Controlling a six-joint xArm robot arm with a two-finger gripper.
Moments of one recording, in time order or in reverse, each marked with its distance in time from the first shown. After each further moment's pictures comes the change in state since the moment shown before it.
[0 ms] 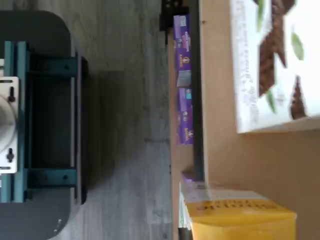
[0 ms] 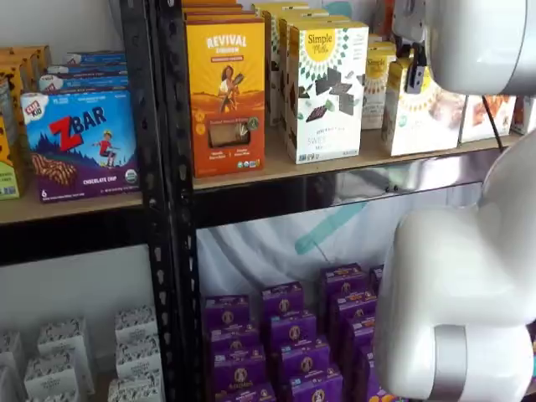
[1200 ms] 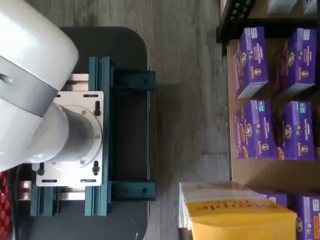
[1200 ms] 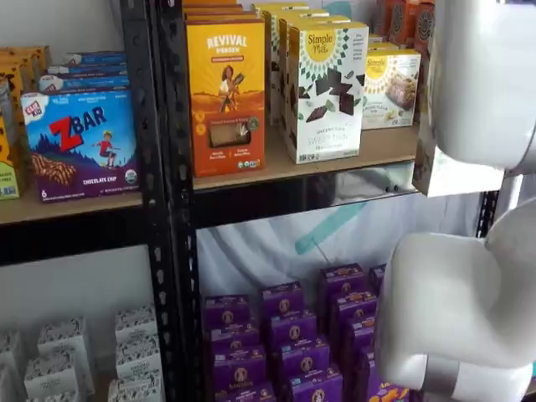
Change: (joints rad) arm -0.156 -0.338 0.278 0.008 0.143 -0.147
